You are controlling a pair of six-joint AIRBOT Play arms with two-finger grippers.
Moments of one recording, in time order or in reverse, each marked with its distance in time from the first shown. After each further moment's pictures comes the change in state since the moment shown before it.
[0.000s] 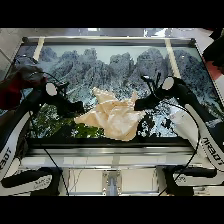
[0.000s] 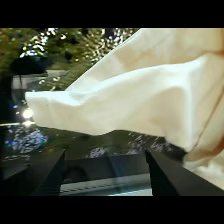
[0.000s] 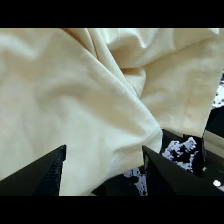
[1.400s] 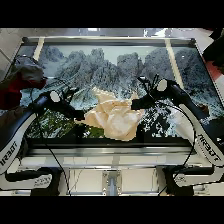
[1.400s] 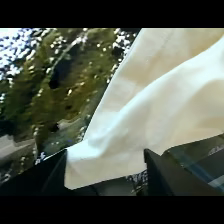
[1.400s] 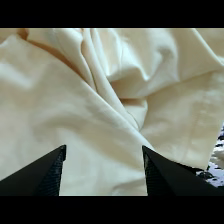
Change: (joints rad) left arm 0.026 -0.095 -0.093 -0.010 0.142 0.680; right arm 0.024 -0.043 -0.003 0.008 -0.083 -0.007
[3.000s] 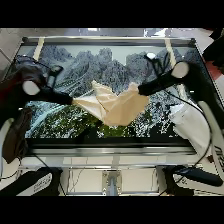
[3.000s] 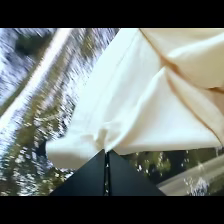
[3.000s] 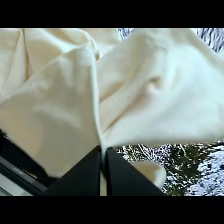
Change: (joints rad) left arm 0.123 0.352 0.139 0.010 -0.001 -0.030; right arm -0.001 0.239 0.287 -0.080 0.192 -0.016
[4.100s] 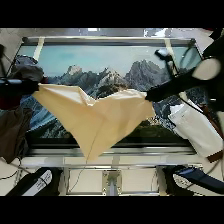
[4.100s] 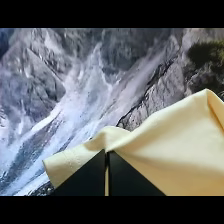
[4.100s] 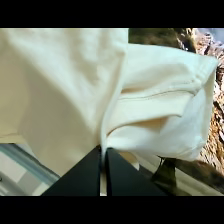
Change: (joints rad) left arm 0.269 -0.042 0.095 0.006 -0.048 -0.064; right arm 0.000 -0.001 -0.130 0.024 0.059 0.052
